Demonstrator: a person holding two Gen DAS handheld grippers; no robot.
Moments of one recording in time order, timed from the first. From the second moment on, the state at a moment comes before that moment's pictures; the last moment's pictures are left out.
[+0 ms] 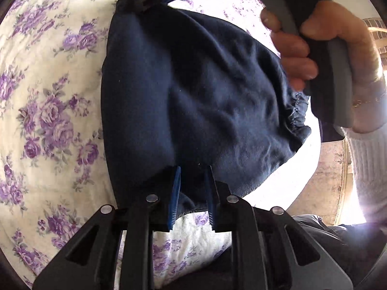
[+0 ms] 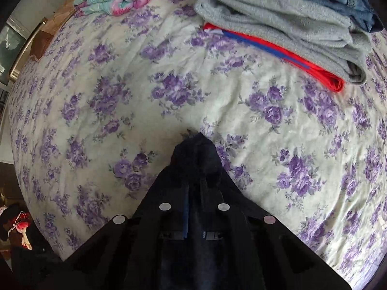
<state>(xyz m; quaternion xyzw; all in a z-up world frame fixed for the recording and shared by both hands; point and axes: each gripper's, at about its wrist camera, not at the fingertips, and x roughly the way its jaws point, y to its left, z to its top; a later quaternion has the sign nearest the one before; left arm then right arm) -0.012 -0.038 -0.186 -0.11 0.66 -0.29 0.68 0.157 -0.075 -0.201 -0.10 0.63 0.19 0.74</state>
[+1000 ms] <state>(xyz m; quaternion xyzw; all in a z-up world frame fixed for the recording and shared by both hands) 0.061 -0.033 -0.213 -0.19 0.67 -0.30 0.65 -0.093 -0.348 -0.121 0.18 0.56 -0.04 0.81</state>
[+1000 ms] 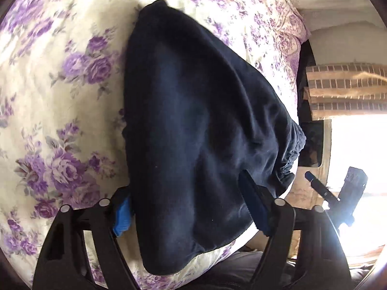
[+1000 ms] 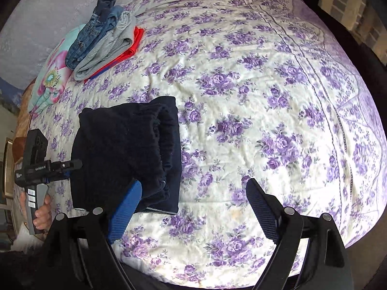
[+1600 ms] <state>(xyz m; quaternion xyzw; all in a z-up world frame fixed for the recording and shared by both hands) 0.073 -0.021 -0.247 -0.19 0.67 -0.31 0.65 -0.014 -0.308 -0.223 0.25 0.63 0.09 0.73</state>
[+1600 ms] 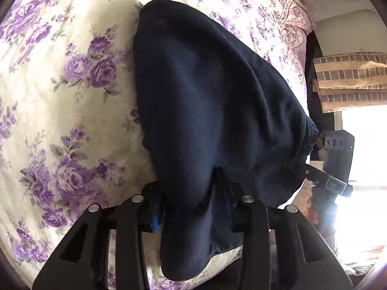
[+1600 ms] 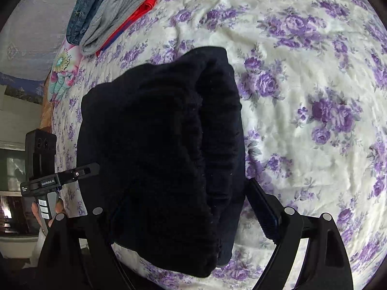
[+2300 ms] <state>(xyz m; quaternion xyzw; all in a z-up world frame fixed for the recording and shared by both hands) 0.110 0.009 -0.102 -0.19 0.57 -0.30 0.74 0.067 -0.242 -0.058 0.13 0.50 0.17 0.84</state>
